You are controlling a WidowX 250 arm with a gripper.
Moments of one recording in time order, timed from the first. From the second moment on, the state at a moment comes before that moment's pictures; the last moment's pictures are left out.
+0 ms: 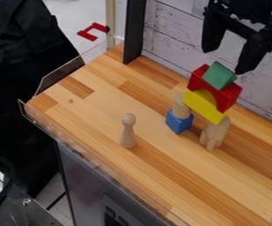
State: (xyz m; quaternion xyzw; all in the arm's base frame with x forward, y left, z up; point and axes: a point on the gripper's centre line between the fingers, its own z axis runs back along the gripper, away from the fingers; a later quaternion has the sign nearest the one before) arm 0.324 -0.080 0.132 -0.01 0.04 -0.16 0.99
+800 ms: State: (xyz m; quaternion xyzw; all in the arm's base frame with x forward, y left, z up) arm 0.327 -0.082 0.113 -0.01 0.06 -0.15 0.99
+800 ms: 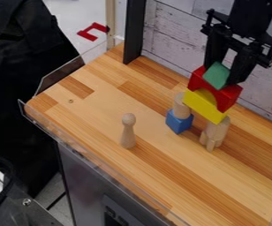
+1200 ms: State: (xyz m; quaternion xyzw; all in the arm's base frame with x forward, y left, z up) arm 0.333 -0.063 0.121 -0.01 0.04 -0.12 0.99
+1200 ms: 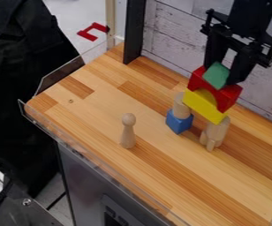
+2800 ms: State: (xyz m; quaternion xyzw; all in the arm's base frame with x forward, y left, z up) arm 0.311 0.082 0.011 -0.07 0.04 0.04 1.00
